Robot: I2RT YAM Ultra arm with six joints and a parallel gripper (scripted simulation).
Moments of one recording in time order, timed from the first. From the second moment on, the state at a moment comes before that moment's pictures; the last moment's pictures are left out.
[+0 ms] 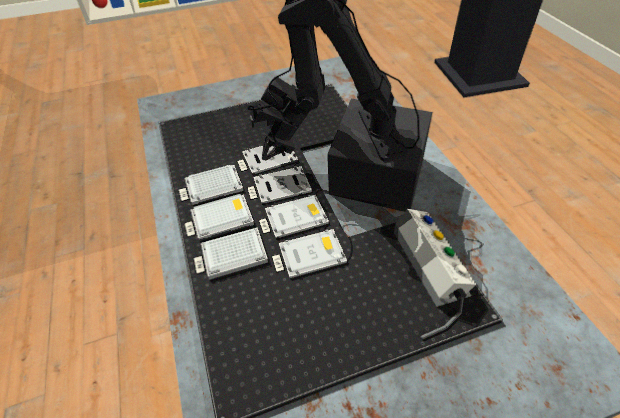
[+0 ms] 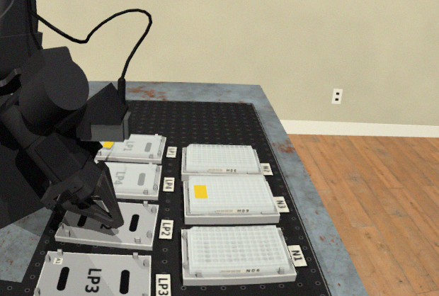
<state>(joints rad) -0.49 2.07 0.42 0.66 -0.40 -0.42</state>
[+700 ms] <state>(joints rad) -0.49 2.08 0.42 0.72 -0.43 -0.43</state>
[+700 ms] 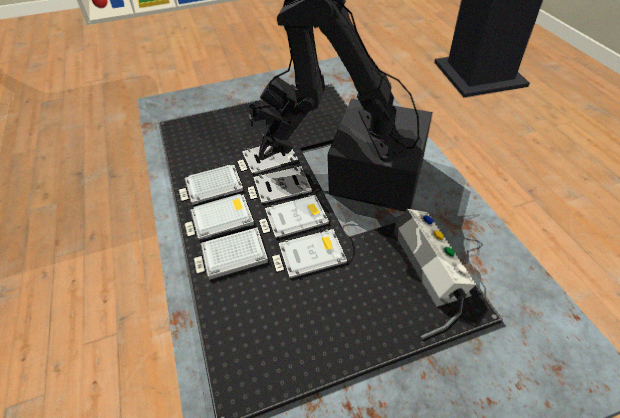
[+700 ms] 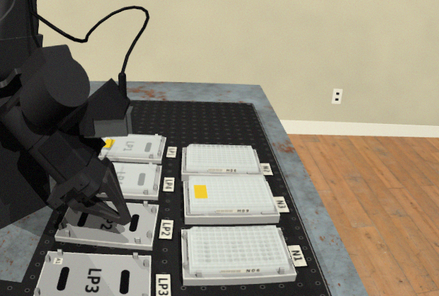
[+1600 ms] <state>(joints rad) -0.21 2.06 0.28 0.89 -0.31 -0.24</state>
